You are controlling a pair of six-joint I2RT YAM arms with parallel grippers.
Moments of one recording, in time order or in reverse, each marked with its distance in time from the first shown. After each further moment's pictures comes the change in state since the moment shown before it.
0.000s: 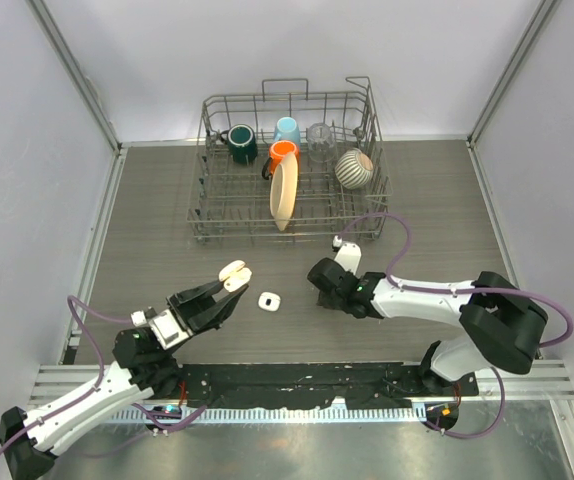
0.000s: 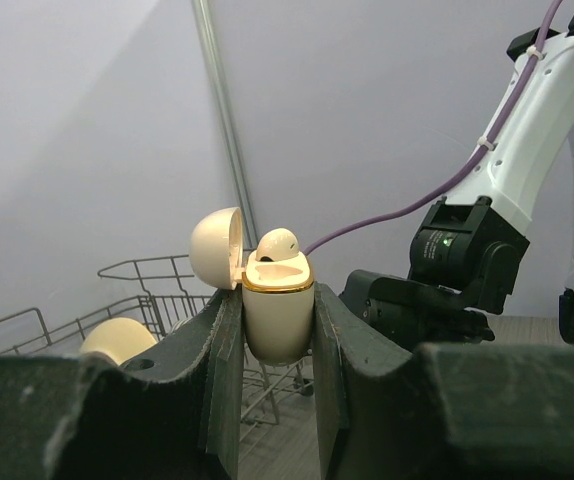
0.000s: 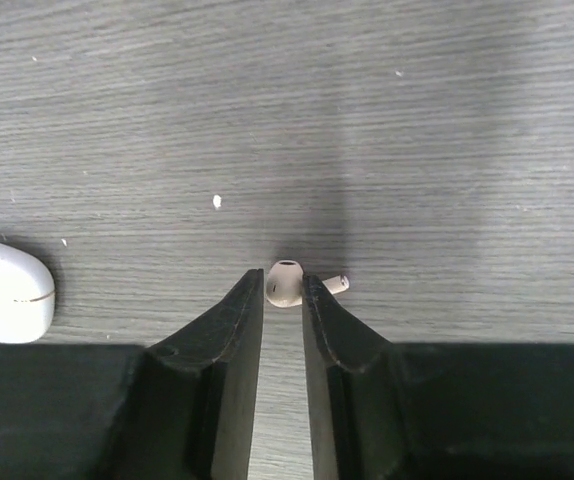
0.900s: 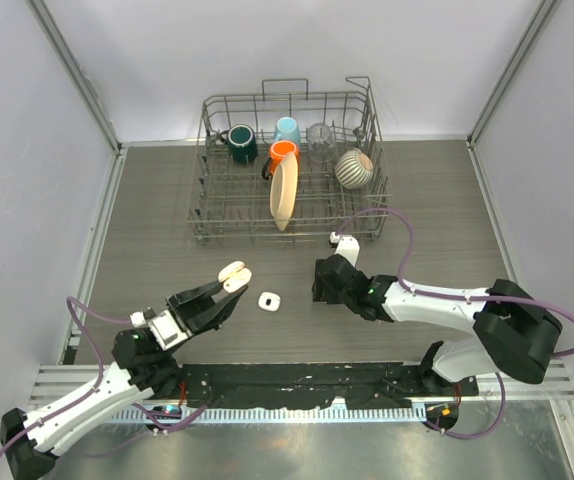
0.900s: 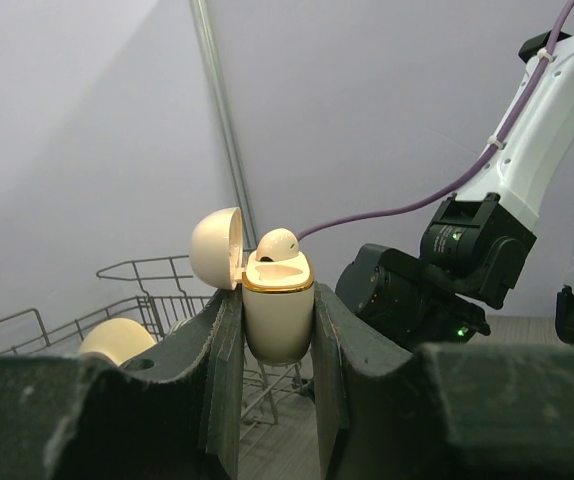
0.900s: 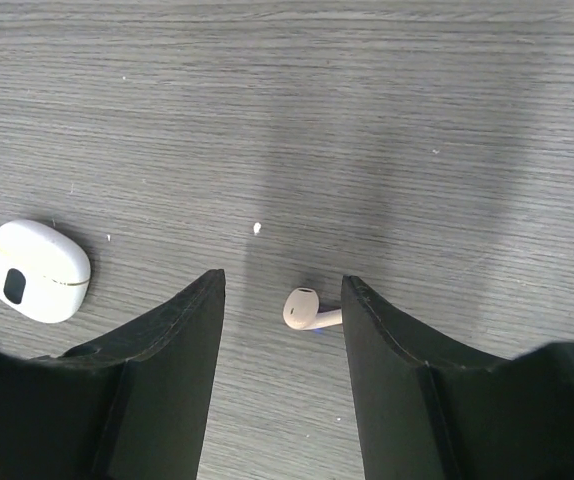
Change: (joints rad) left arm 0.000 -0.014 0.000 -0.018 0.003 -0.002; right arm -0.026 -0.069 -0.052 0.161 -0.035 -0.221
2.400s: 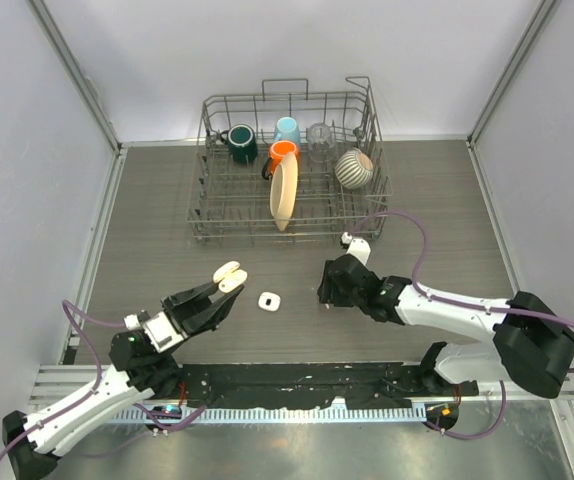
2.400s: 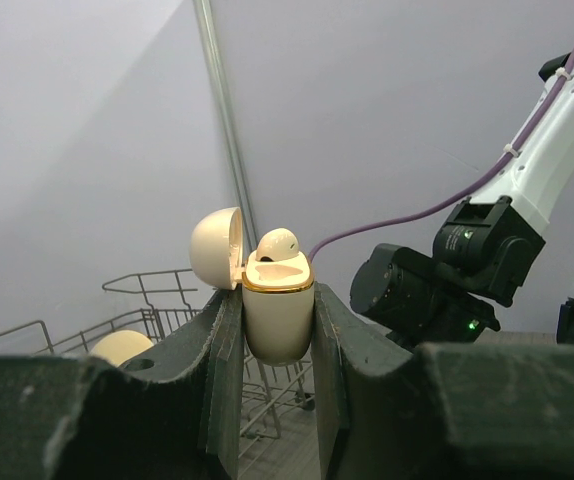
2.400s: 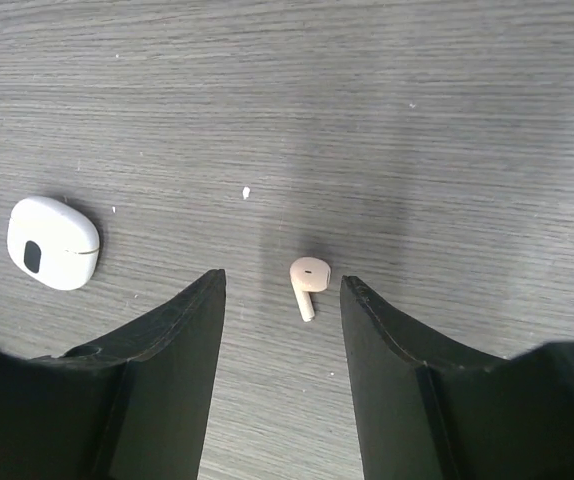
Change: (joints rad) left arm 0.000 -0.047 0.000 -0.003 -0.004 -0.004; right arm -0.040 -0.110 -0.055 -0.058 -0.084 0.069
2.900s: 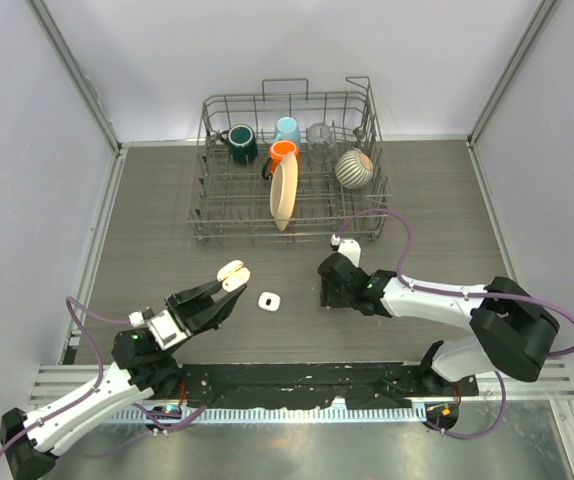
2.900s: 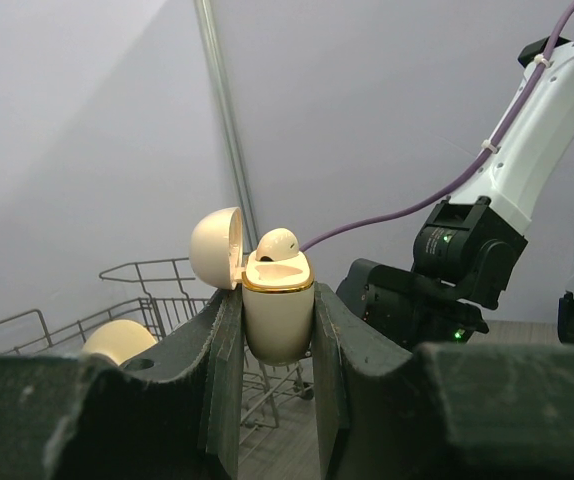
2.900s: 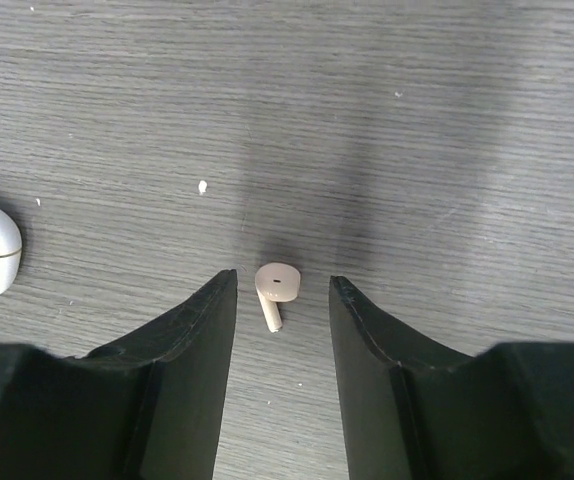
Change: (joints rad) left arm 0.000 0.043 0.000 0.014 -0.004 0.000; right arm 0.003 0.127 0.072 -0.075 0.017 -0.070
